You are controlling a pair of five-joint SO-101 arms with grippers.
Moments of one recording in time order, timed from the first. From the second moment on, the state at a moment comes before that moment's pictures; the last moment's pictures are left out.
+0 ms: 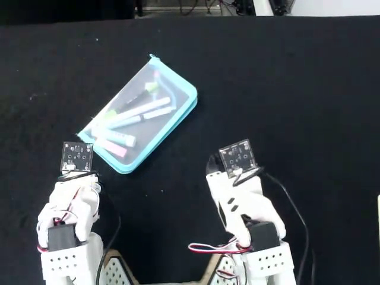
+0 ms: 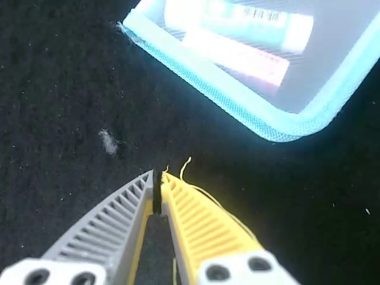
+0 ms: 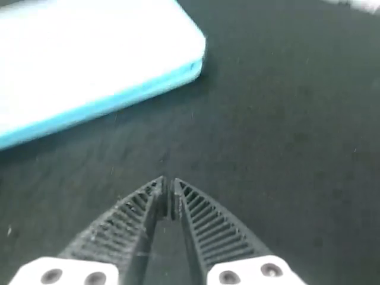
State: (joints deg) left arm -15.4 -104.0 92.9 66.6 -14.9; right arm -12.0 -103.0 97.0 50.8 8.7
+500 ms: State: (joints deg) left arm -10.8 -104.0 95.9 61.8 -14.9; right arm -5.4 -103.0 97.0 66.8 8.7
